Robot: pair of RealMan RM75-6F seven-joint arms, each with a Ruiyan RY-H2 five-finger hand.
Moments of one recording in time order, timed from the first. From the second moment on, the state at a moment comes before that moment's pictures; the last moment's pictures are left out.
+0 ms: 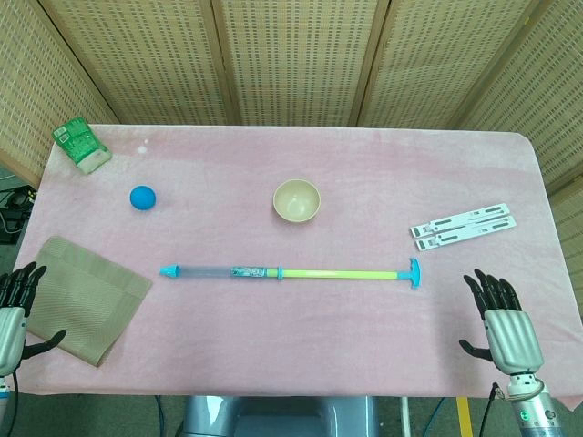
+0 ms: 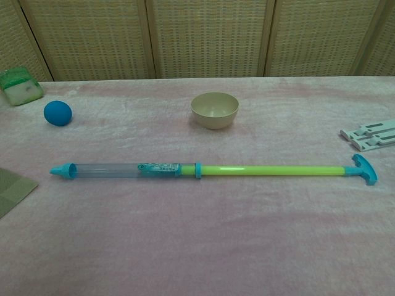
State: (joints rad) left arm -0.06 -1.15 0.04 -1.68 1.44 1.56 0.10; right arm 0.14 -1.18 -0.05 -1.71 -1.45 1.46 -0.15
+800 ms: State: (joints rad) left arm -0.05 -1.15 0.03 -1.69 1.45 1.54 0.11; right arm 0.12 -1.17 -0.02 -1.72 -1.47 1.45 -0.13
